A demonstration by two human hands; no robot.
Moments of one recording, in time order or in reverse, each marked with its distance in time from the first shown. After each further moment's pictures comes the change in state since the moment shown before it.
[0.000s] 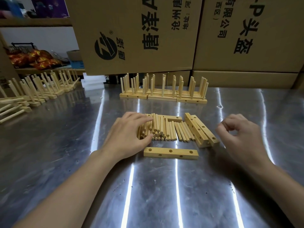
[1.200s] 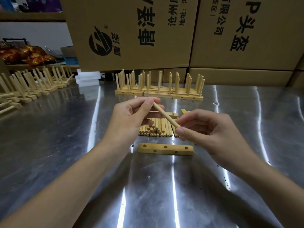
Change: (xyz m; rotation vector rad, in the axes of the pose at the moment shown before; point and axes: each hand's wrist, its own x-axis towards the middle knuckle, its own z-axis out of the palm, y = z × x) left_hand -0.003 0.067 -0.031 -1.180 0.140 -0.231; right_hand -0.007 -0.072 0.003 0.705 -0.399 0.087
